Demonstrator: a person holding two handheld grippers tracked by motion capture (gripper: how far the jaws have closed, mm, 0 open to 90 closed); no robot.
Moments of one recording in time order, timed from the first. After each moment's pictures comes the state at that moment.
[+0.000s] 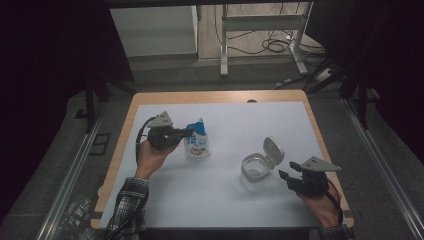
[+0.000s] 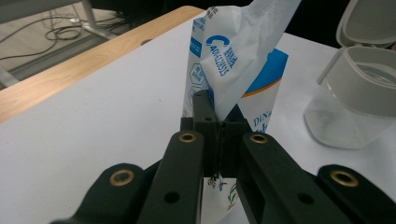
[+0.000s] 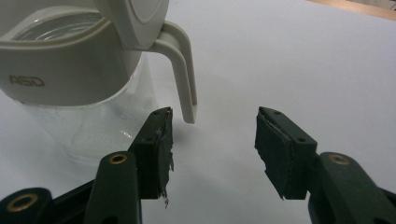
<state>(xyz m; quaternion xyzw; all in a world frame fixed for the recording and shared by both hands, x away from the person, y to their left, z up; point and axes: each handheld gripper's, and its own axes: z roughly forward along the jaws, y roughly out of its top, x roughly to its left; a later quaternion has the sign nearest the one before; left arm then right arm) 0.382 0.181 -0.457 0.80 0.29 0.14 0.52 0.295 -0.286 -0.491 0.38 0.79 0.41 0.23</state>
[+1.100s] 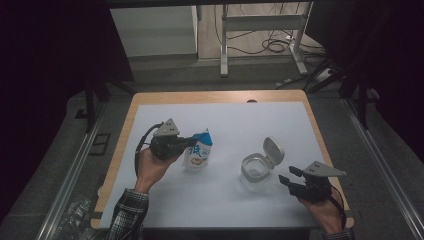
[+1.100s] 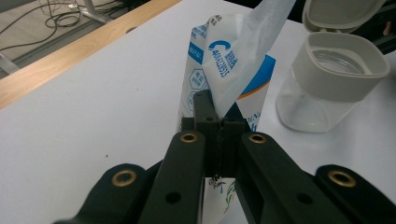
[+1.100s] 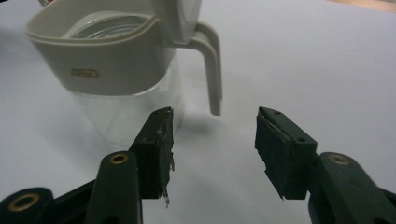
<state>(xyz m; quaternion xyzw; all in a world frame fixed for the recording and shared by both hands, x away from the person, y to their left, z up) 0.339 0.157 -0.432 0.82 0.28 0.14 0.47 0.279 -0.289 -0.488 0.37 0.80 0.43 0.20</state>
